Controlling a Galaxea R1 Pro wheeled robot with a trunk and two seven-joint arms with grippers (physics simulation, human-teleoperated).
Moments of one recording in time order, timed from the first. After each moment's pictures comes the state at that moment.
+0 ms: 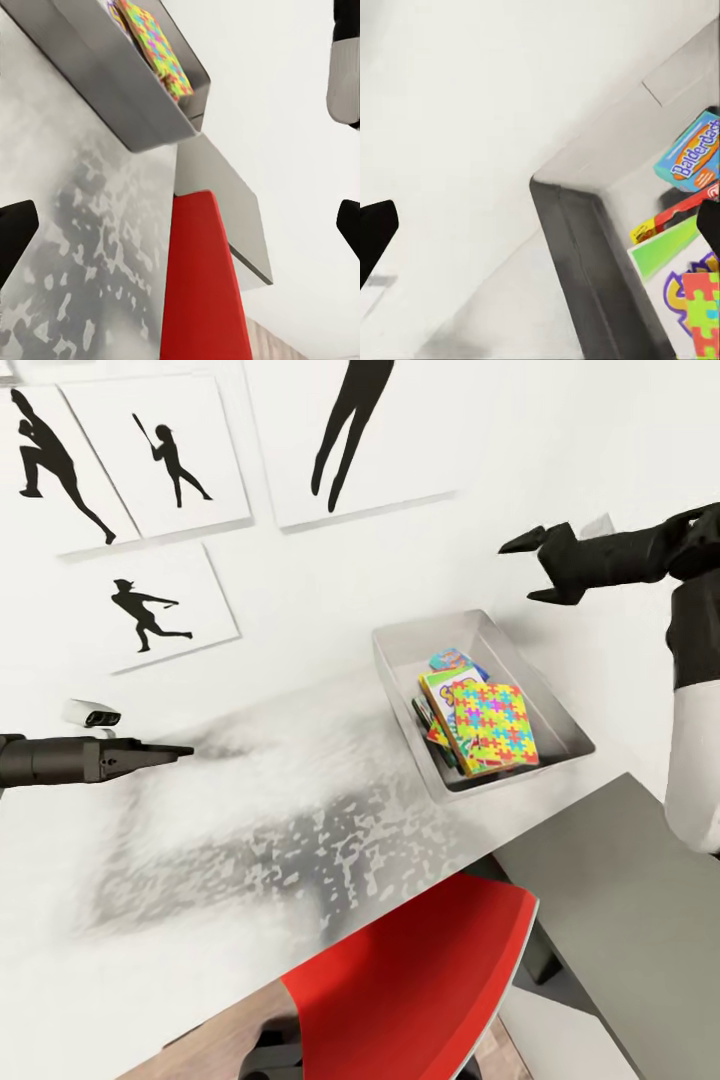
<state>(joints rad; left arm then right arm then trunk) -0.87 0.59 0.06 -1.33 0.31 1.04 -1.57 -1.57 -0.29 0.08 -1.08 -1.61 1.05 -0.73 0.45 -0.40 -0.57</state>
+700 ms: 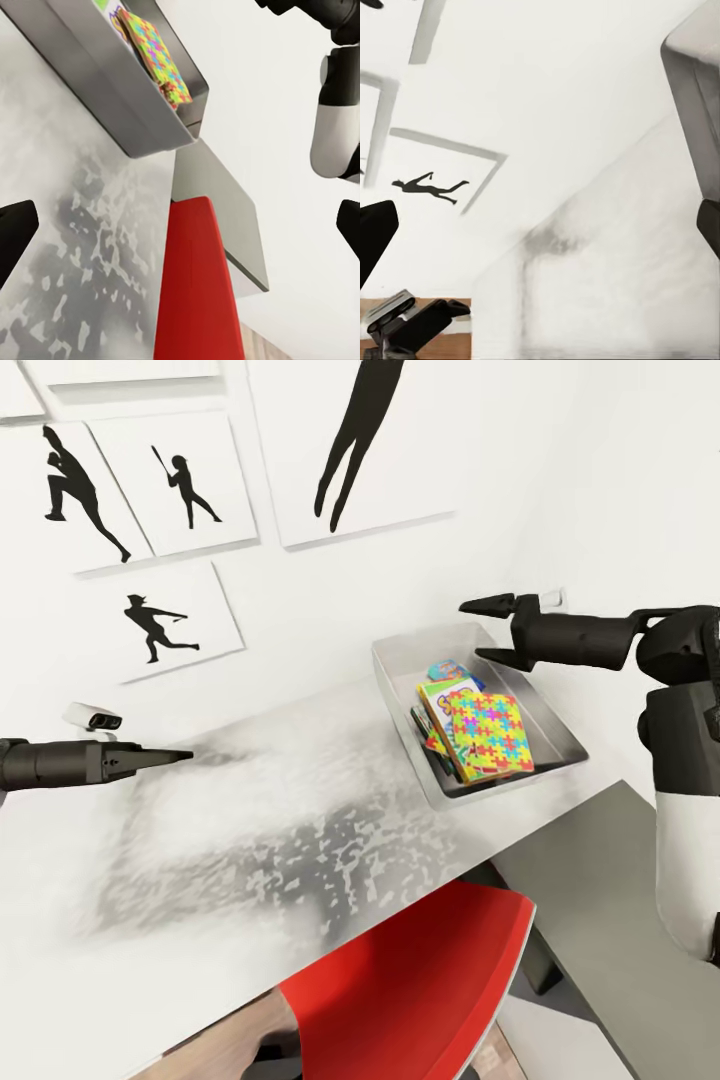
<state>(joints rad) -0.87 0.59 0.06 -1.28 0.31 1.04 -1.57 -1.23 -0.31 0.07 -1.45 -1.99 1.05 -0.73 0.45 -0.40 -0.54</state>
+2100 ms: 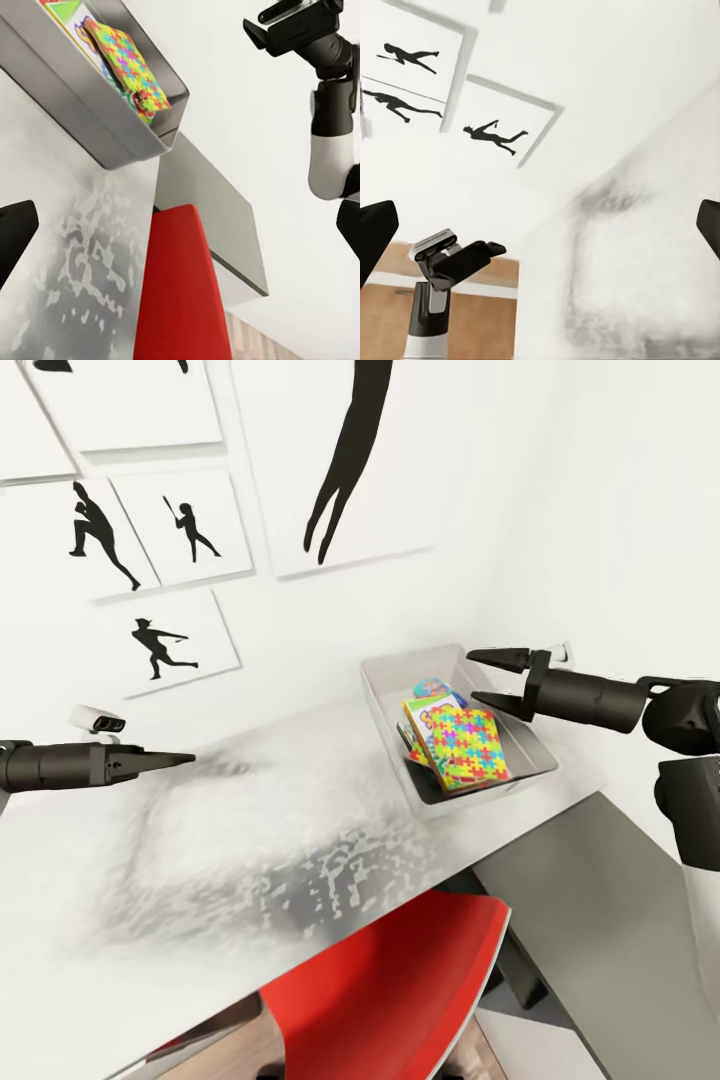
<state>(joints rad) -0.87 0.59 0.04 -1.27 0.31 1.04 -1.57 -0.99 -0.40 0.07 -1.58 -2.04 1.05 -0.49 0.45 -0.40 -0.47</state>
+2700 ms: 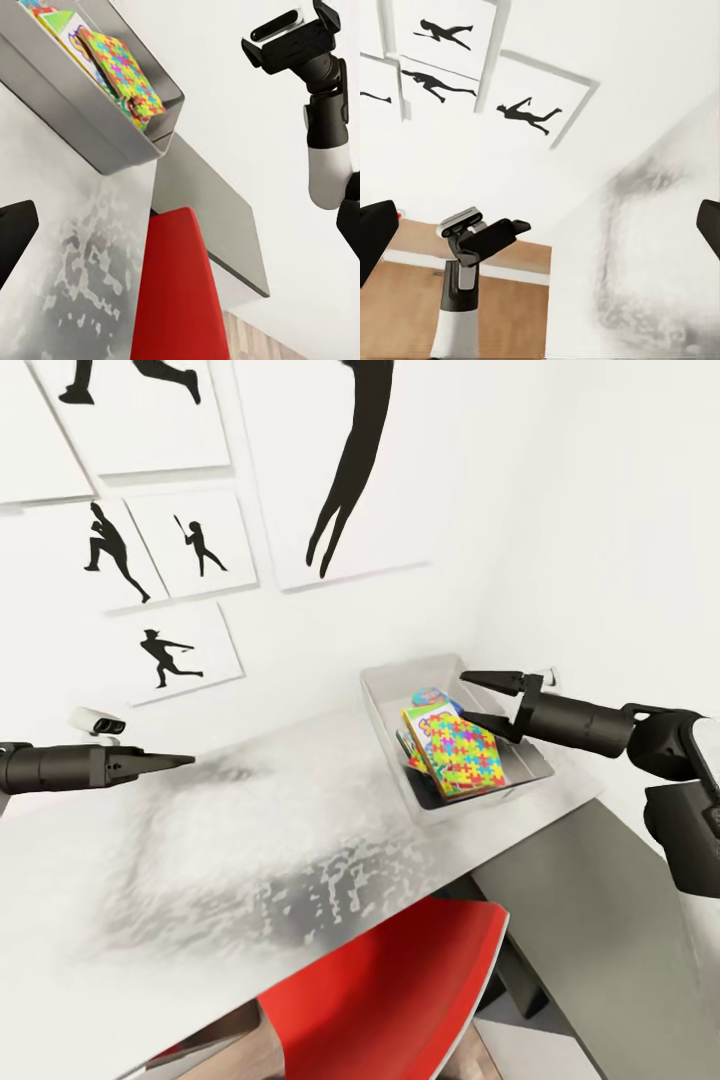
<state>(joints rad) -0.86 0.59 0.05 -1.27 0.31 1.04 -1.57 -0.91 -0.40 0.08 -1.58 -2.04 1.05 -0.36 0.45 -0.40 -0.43</state>
